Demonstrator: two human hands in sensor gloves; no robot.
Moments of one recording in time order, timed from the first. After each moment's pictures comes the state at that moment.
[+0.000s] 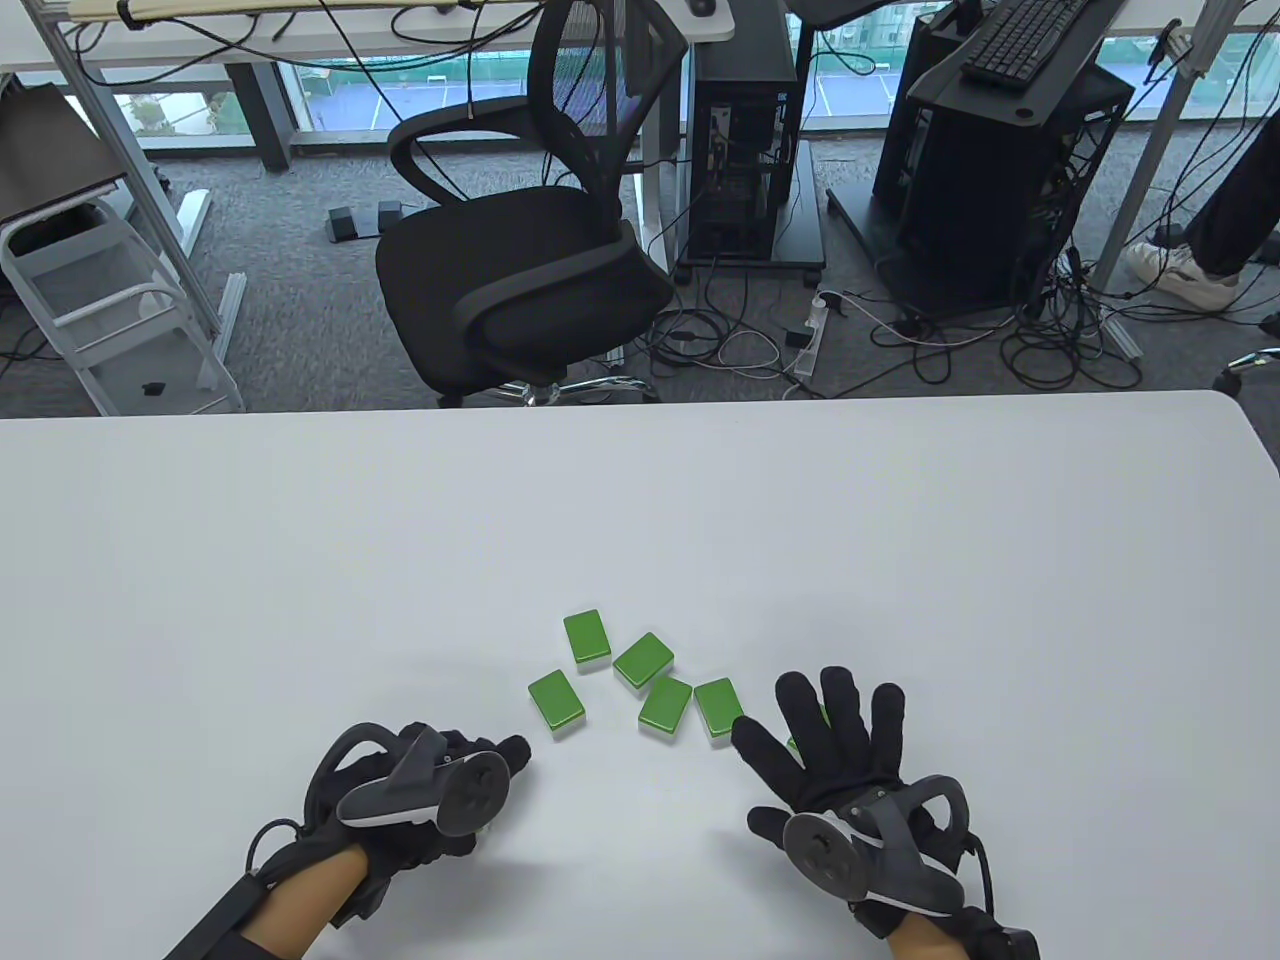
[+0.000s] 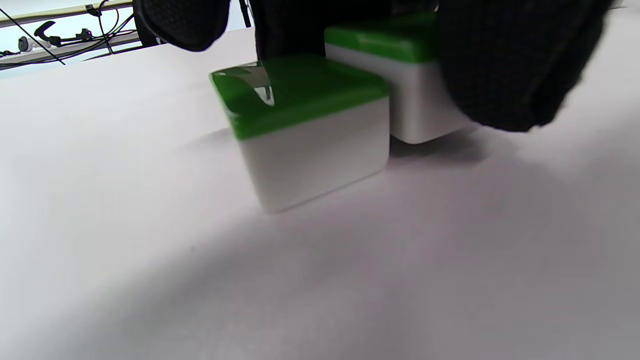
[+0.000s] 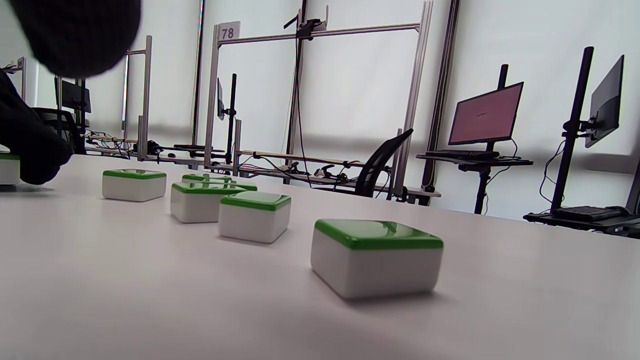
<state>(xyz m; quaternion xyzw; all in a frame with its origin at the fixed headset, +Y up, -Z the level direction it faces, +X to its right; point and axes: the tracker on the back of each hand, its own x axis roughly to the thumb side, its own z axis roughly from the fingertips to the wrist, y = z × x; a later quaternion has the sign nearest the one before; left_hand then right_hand) -0.208 -0.752 -0.272 -0.14 -0.28 -0.12 0.94 0.139 -0.724 -0.223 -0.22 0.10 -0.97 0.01</state>
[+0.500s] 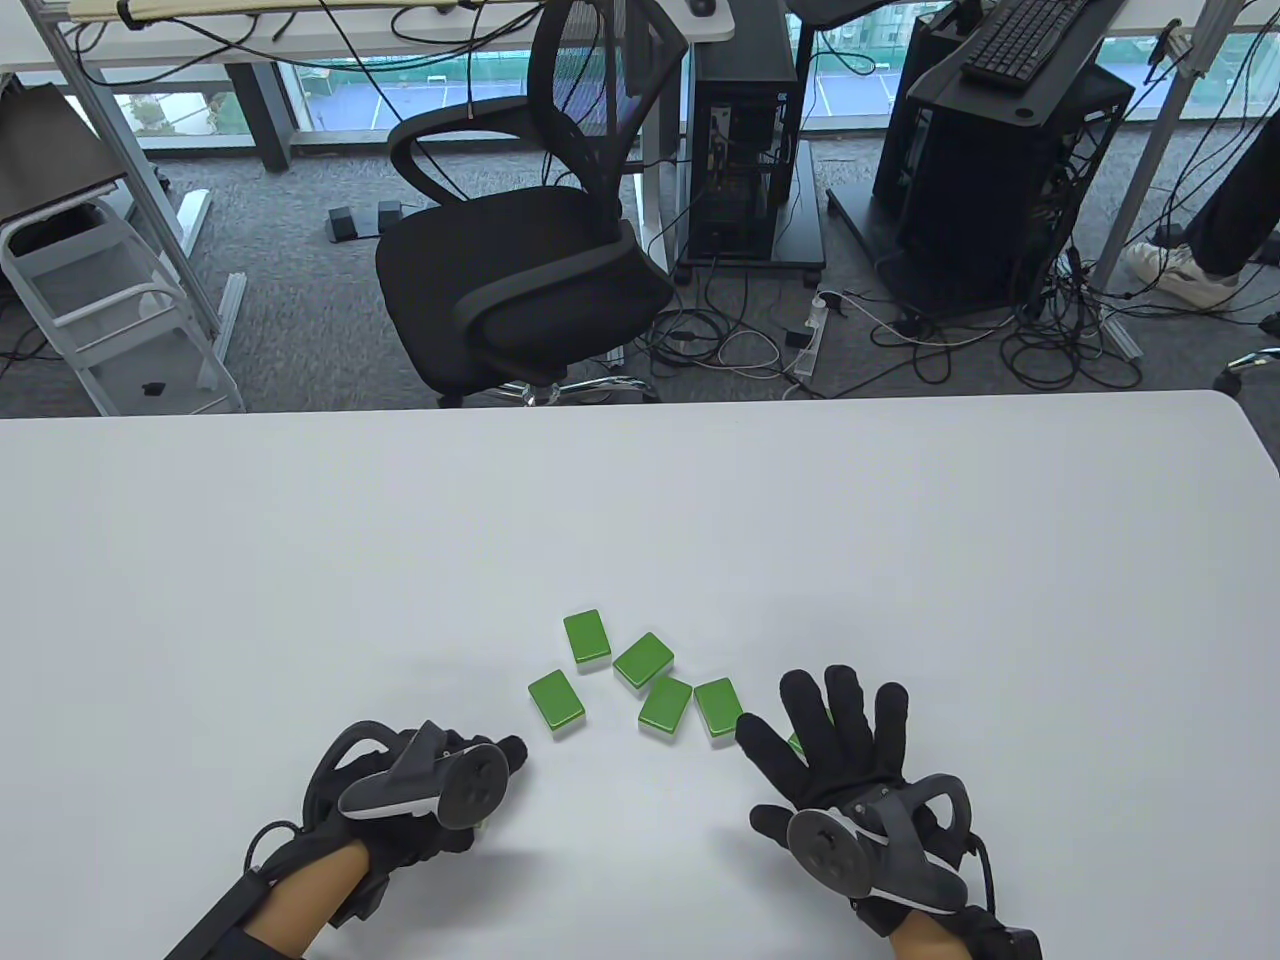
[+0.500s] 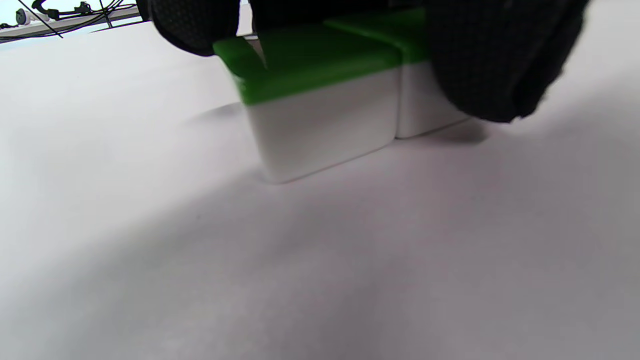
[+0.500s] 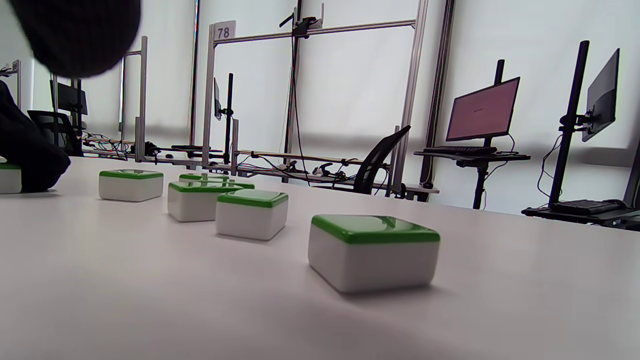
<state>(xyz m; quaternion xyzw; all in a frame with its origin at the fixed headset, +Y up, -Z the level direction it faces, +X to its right) -0.209 -0.755 -0.277 -0.17 -0.27 -0.12 0.94 0.141 -0.724 -0.224 -0.21 0.10 -0.97 0.00</state>
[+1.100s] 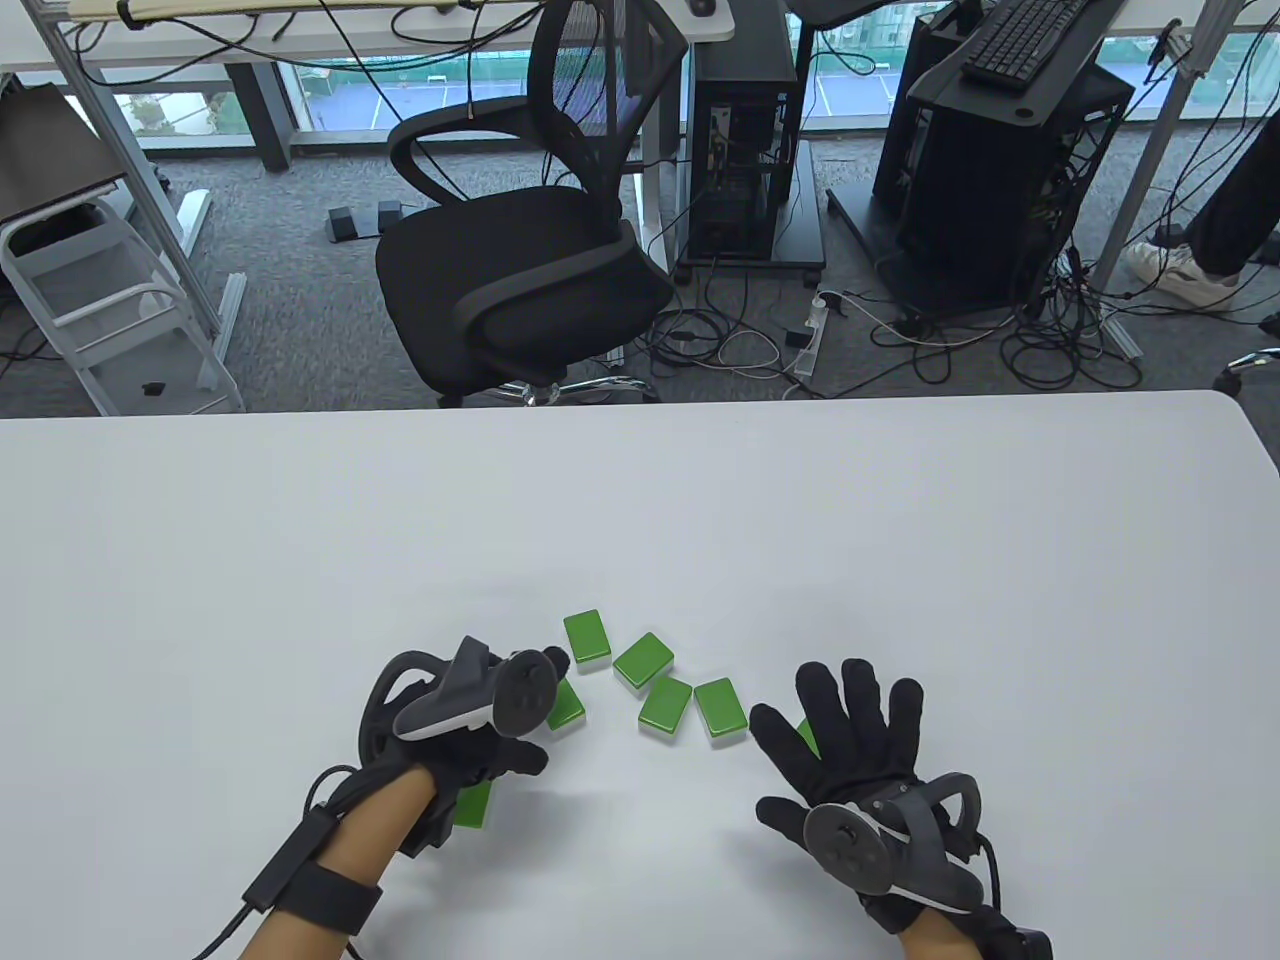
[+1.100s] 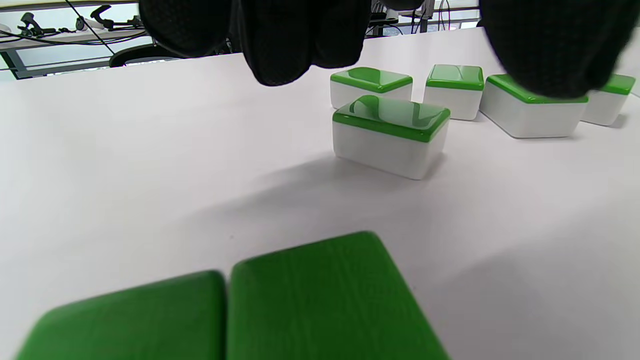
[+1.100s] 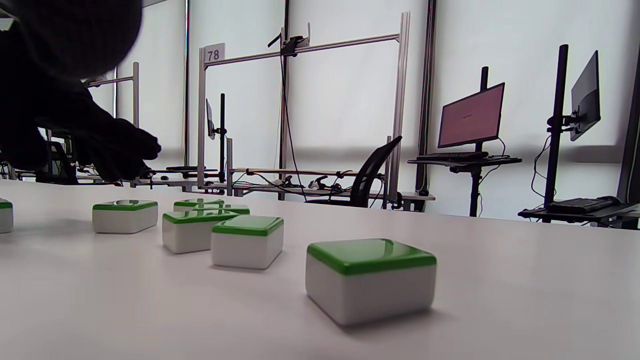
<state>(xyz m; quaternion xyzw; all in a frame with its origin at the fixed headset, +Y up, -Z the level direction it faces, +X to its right) -0.157 -0.716 -0.331 -0.15 -0.21 -0.06 0.97 0.150 -0.716 -0.224 -0.20 0.12 -0.97 -0.03</state>
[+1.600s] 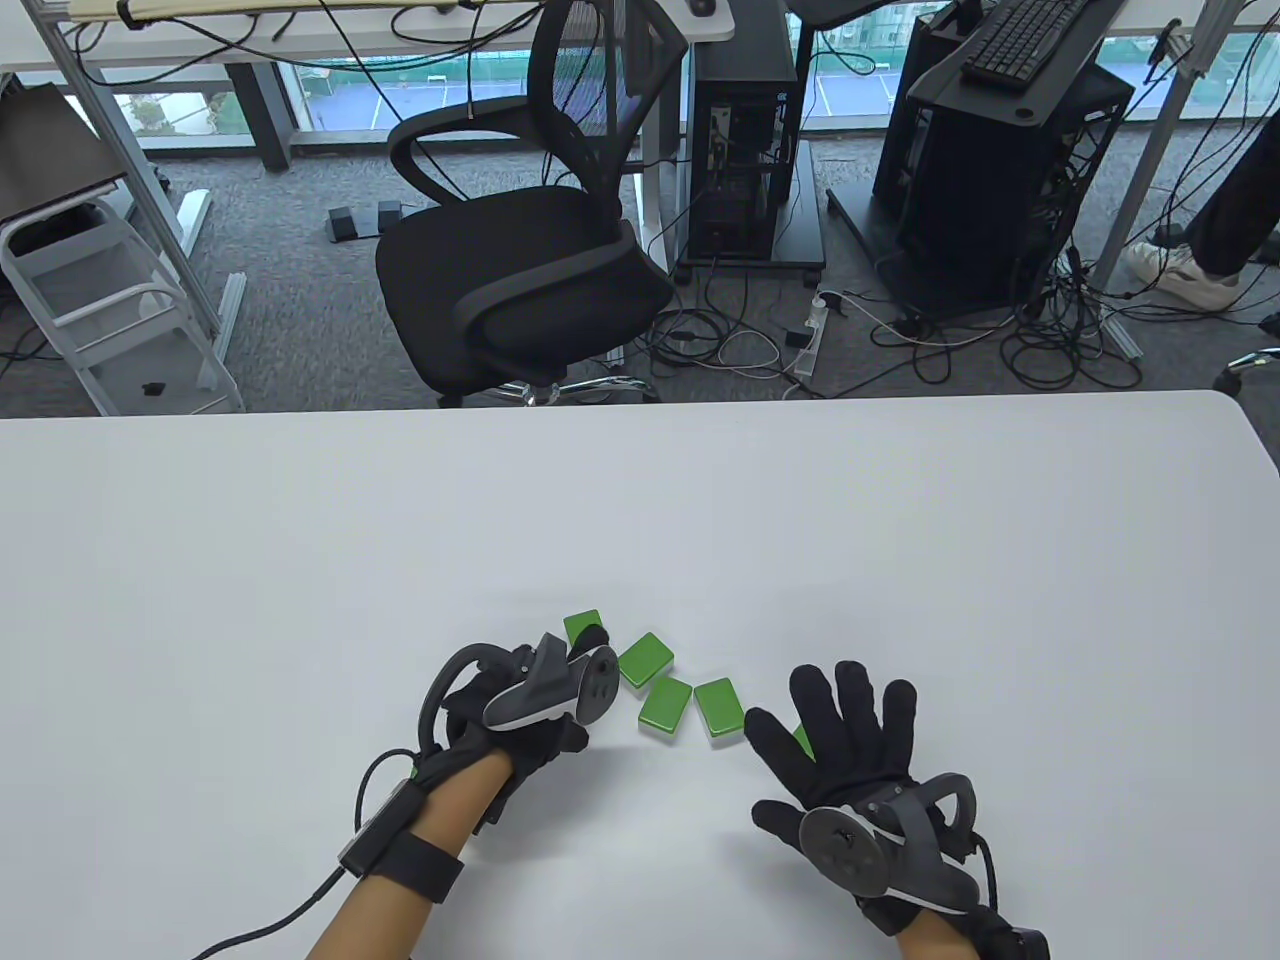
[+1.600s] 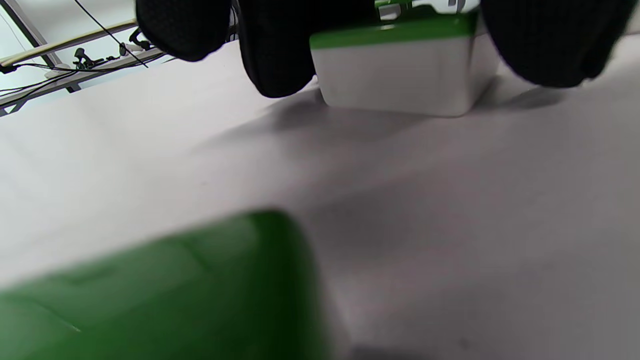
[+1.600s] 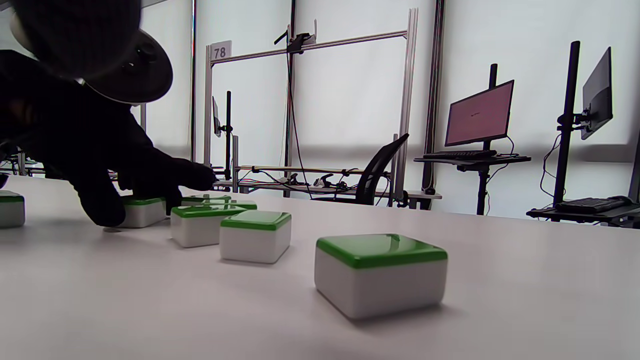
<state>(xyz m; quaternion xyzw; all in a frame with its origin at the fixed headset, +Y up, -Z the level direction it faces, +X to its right) -0.122 -0.759 -0.353 -0.15 -0.15 -0.16 0.96 0.147 -0.719 -0.224 -0.21 0.11 -0.97 -0.03</state>
